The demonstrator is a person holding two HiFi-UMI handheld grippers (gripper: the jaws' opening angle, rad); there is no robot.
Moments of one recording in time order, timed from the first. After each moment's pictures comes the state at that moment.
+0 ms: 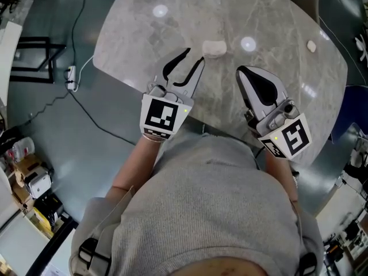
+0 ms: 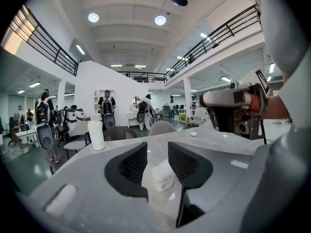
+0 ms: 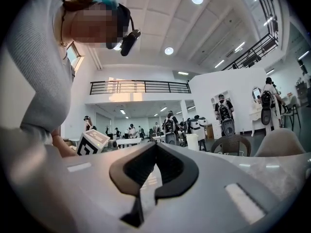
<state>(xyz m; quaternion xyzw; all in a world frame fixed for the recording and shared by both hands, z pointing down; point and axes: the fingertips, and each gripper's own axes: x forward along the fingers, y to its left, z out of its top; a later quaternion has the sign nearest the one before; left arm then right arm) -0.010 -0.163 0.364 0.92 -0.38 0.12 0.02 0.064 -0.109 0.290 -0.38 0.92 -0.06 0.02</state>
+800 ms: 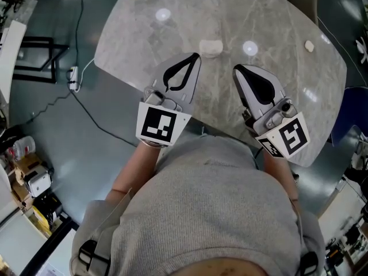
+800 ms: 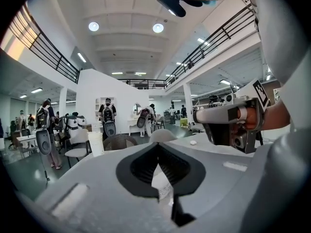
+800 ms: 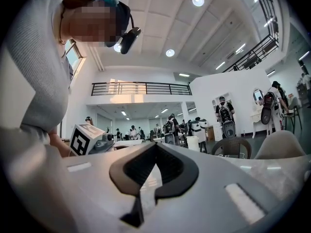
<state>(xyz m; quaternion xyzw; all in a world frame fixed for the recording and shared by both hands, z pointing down) 0.003 -0.144 0.318 0.92 -0.38 0.08 -0.01 0.070 -0.100 0.281 -0.38 0.92 -0.05 0.03</state>
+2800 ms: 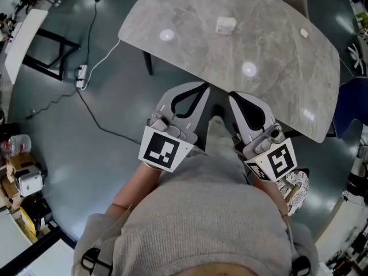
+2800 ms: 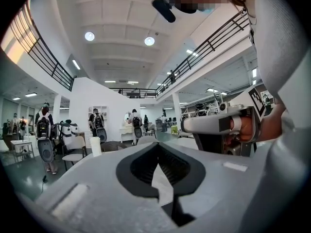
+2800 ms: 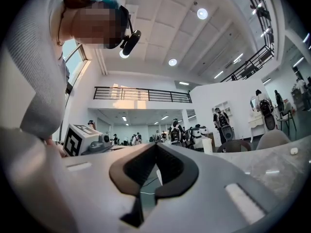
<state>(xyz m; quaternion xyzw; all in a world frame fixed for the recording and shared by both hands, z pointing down) -0.062 0.081 0.290 0.94 -0.33 0.05 -0.04 -0.022 0.114 0.264 -0.40 0.91 -0.02 0.07</state>
